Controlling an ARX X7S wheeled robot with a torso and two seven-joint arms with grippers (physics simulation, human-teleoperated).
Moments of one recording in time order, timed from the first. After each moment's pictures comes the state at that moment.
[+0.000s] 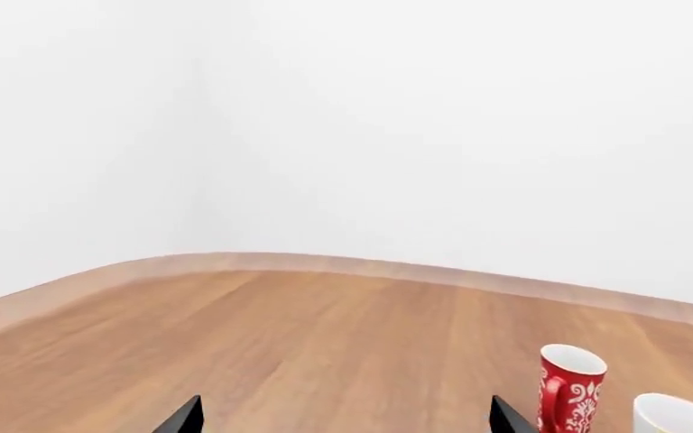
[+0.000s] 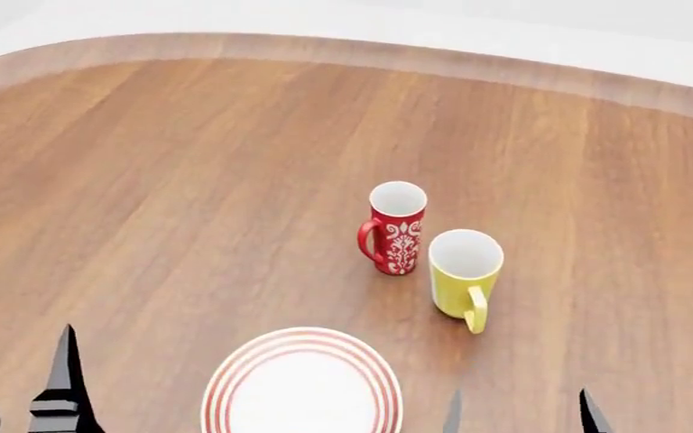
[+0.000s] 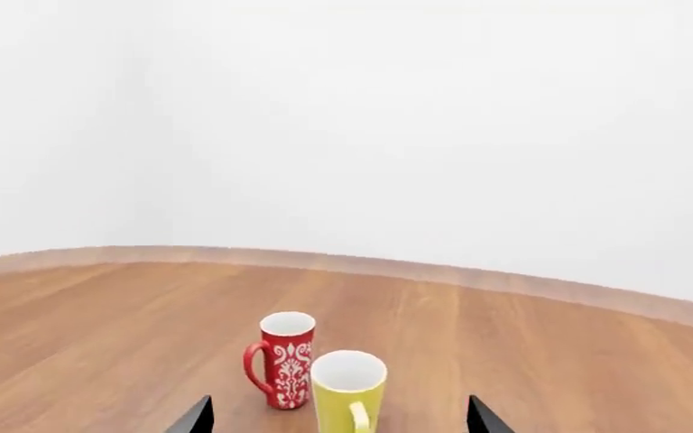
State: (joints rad) left arm -0.01 -0.22 0.04 0.42 -0.27 -0.24 -0.18; right arm -0.14 0.28 -0.10 -0.55 0.21 0.21 0.24
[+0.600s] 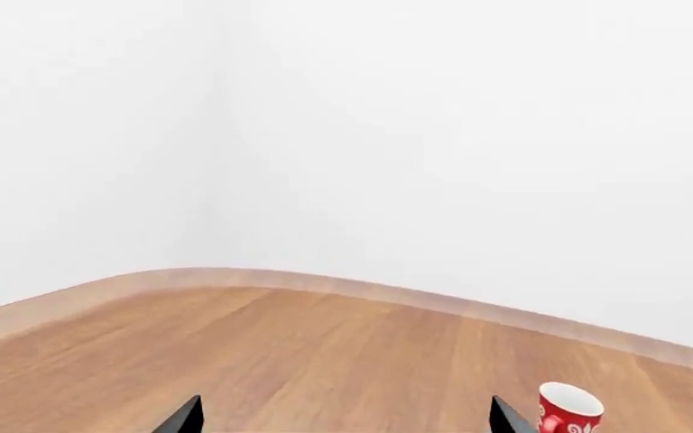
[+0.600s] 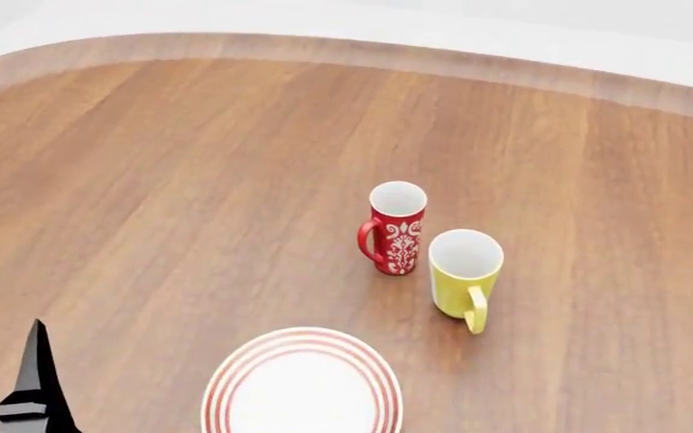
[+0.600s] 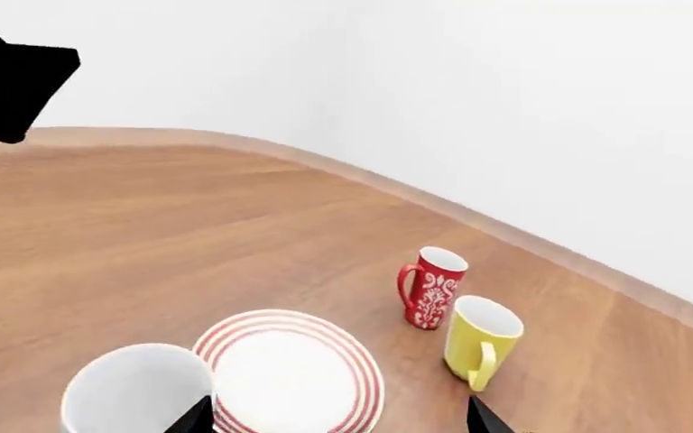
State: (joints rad) left arm 0.04 -0.23 0.03 0.57 -0.32 -0.28 -0.27; right arm -0.54 0.59 -0.07 -0.81 0.23 0.17 0.03
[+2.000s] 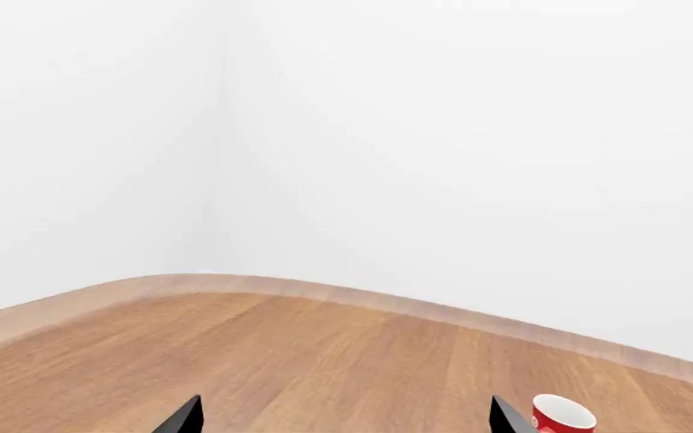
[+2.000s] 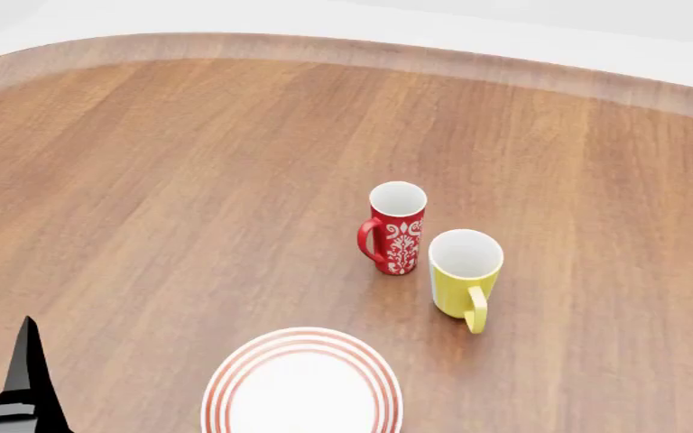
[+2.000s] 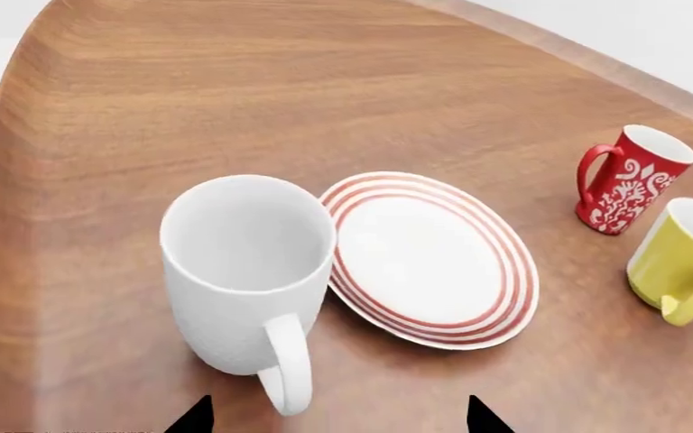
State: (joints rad) left arm 0.05 -0.27 0.05 0.61 -0.37 -0.27 -0.32; right arm -0.15 0.65 -0.32 -0.54 0.28 0.45 -0.25
